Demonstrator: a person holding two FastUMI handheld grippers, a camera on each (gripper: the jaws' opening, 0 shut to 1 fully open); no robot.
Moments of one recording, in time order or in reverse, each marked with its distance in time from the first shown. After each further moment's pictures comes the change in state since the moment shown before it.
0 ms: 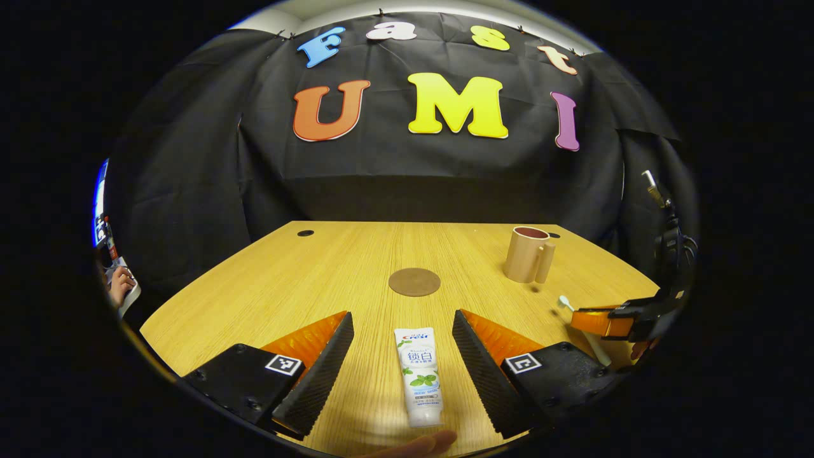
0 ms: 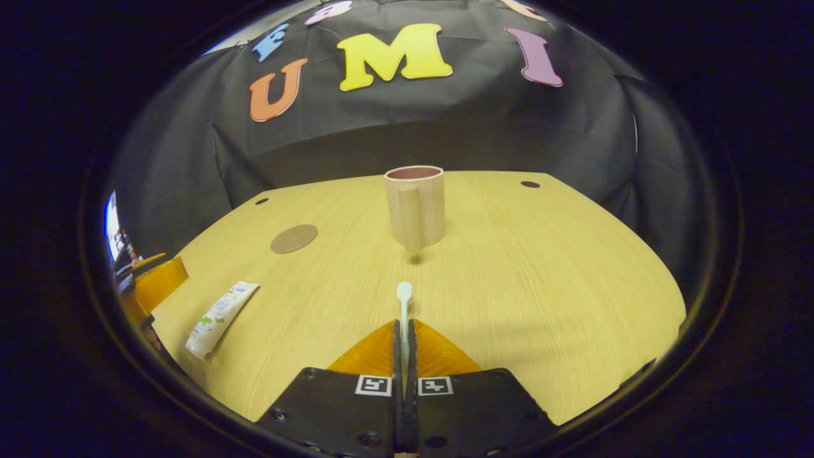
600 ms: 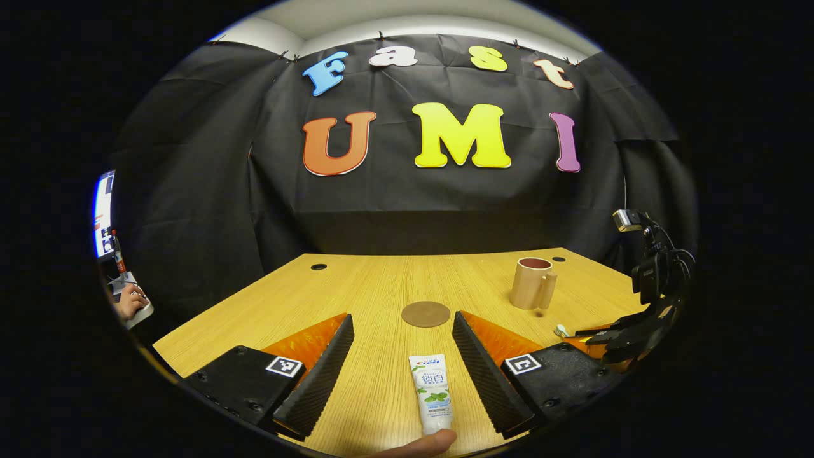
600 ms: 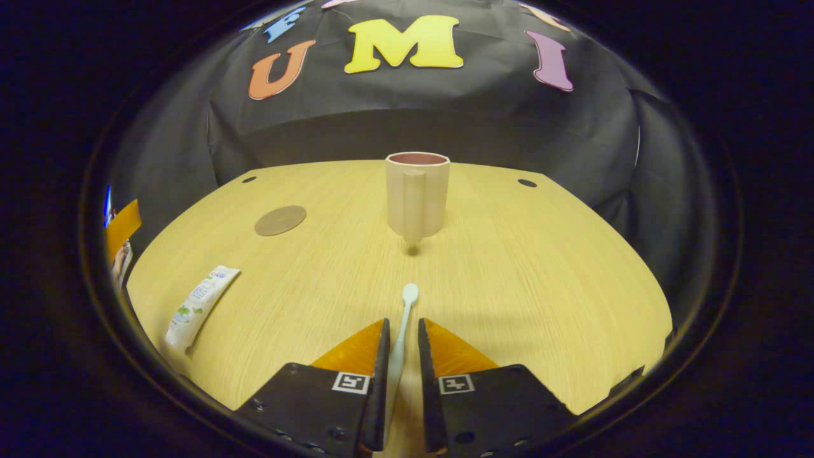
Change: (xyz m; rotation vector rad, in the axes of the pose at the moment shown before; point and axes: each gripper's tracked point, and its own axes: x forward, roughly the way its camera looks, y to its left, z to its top) left arm -0.018 0.020 0.046 0.015 -0.158 0.046; right arm 0.021 0.005 -0.018 -0.048 0.105 -0.072
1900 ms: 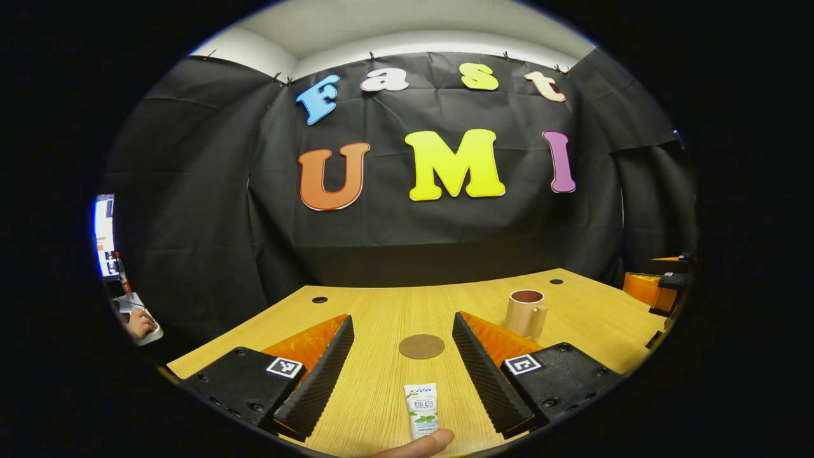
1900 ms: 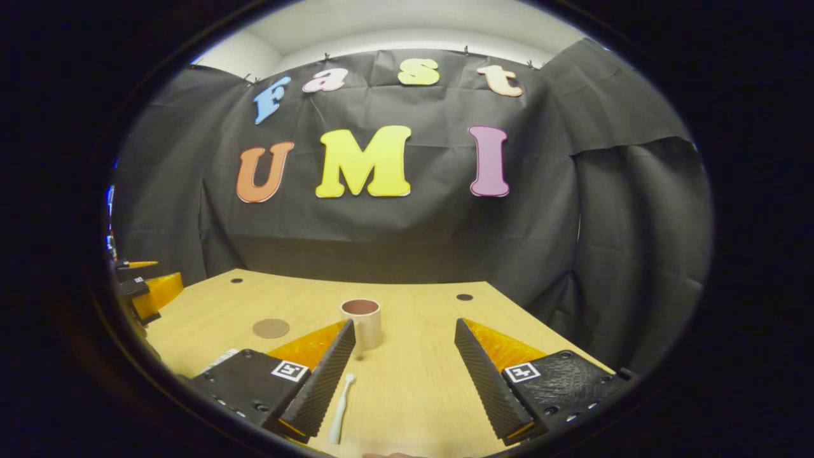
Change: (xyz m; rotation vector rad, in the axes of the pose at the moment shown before) left arm -0.010 -0.010 0.068 0.057 -0.138 0.019; right arm -0.144 -0.074 0.118 0.036 -0.537 -0.115
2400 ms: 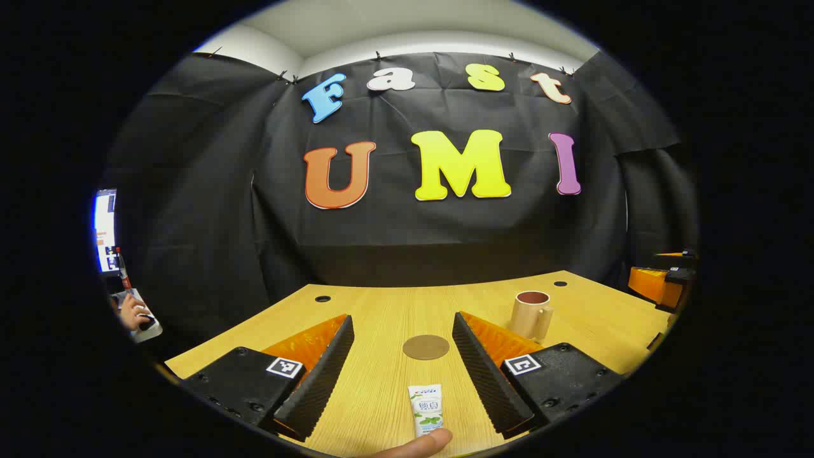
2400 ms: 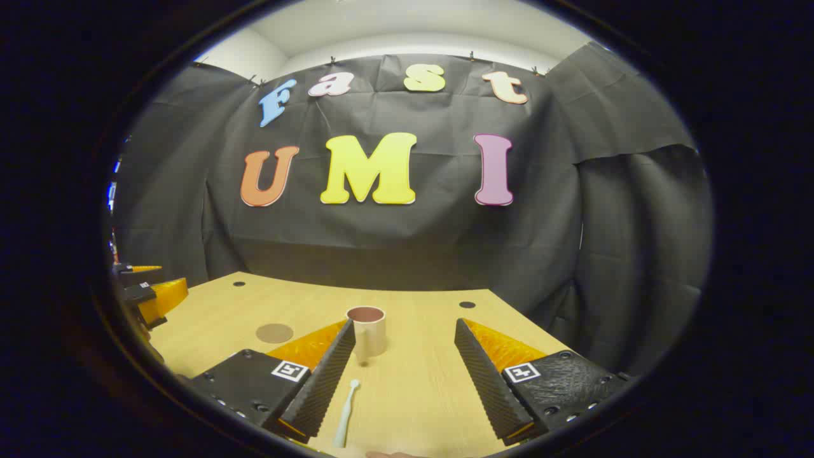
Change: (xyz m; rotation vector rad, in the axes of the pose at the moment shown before) left arm 0.005 0.001 -0.003 -0.015 0.003 -0.002; right arm -0.005 0.010 0.010 -0.011 -0.023 0.013
